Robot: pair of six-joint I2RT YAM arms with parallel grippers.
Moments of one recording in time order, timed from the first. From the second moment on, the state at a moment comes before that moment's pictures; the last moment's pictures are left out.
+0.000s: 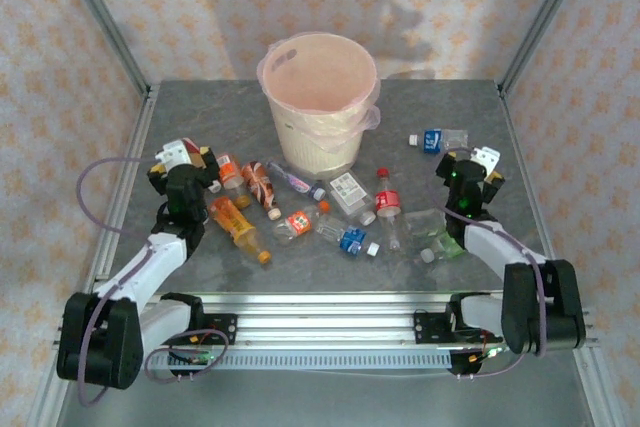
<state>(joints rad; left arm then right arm) -0.08 1.04 0.48 0.29 -0.54 -0.21 0.06 1.20 0.48 0.31 0.50 0.28</state>
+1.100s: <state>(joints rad) 0.11 1.34 0.87 -0.61 -0.33 -0.57 0.09 1.06 0.80 -0.51 0.43 0.57</state>
